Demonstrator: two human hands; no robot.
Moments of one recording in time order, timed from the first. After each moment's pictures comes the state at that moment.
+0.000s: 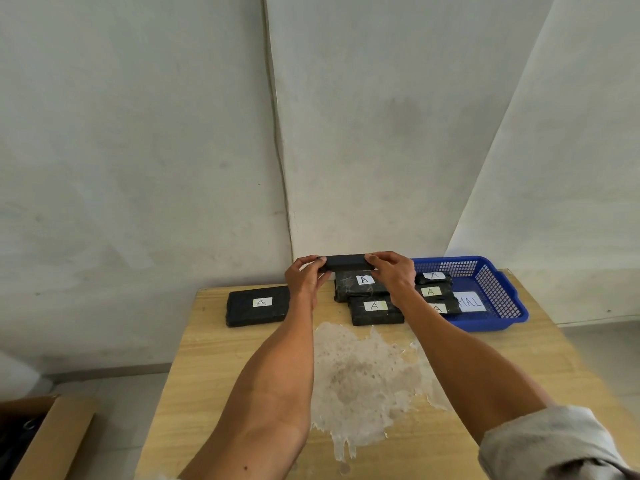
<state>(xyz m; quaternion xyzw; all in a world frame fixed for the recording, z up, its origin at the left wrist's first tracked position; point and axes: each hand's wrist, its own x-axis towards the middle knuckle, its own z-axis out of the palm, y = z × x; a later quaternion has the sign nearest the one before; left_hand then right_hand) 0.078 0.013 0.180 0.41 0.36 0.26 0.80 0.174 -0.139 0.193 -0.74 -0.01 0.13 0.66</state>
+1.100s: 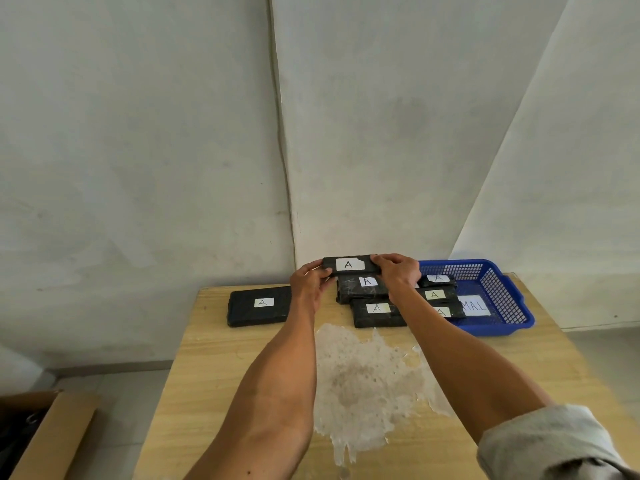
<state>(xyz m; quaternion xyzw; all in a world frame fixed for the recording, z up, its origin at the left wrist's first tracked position) 0.082 0.018 0.173 0.37 0.35 0.21 0.84 0.188 -0.124 0.188 -0.77 0.06 0.08 0.63</state>
